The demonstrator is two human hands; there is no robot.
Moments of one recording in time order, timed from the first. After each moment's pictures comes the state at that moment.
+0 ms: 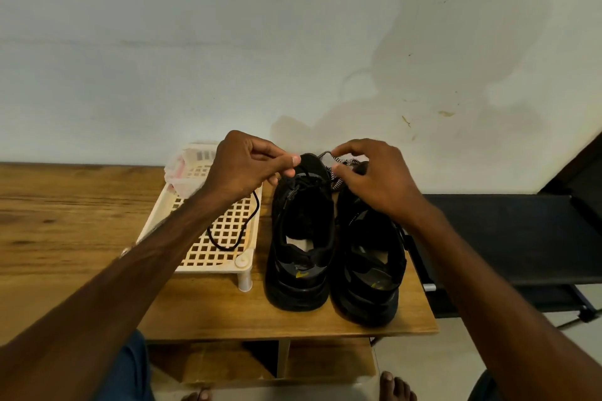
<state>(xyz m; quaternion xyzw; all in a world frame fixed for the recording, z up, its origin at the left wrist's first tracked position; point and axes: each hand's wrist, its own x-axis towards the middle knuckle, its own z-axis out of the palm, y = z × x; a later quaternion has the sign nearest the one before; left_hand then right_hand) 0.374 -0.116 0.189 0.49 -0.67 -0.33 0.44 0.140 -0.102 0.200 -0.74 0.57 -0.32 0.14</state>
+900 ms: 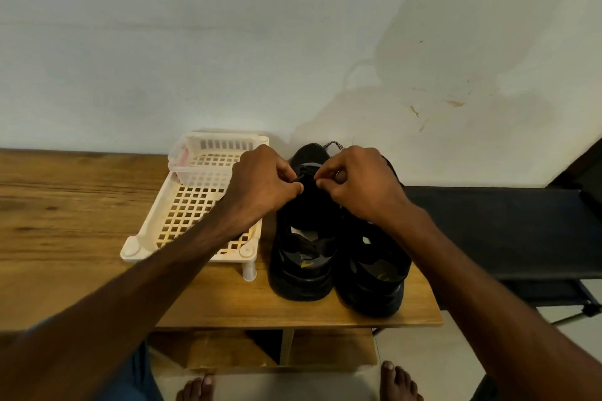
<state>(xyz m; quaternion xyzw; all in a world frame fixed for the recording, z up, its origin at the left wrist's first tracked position) 0.355 -0.098 0.171 0.62 -0.70 -0.19 0.29 0.168 -0.098 0.184 -0.78 0.57 -0.23 0.12</state>
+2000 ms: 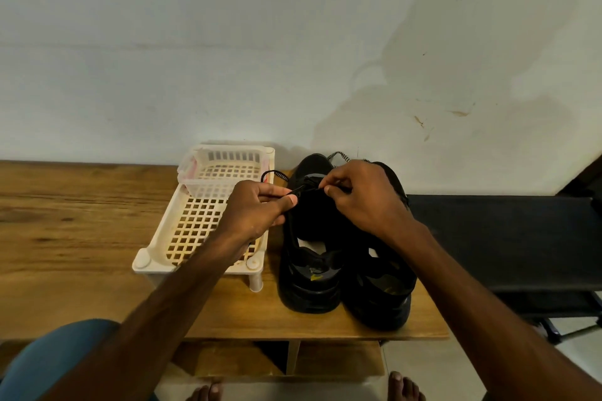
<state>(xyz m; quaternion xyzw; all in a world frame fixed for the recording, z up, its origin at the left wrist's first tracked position) 0.368 -0.081 0.151 0.59 -0.47 -0.49 0.44 0.169 -0.101 0.179 -0.75 0.58 -0.25 0.16</state>
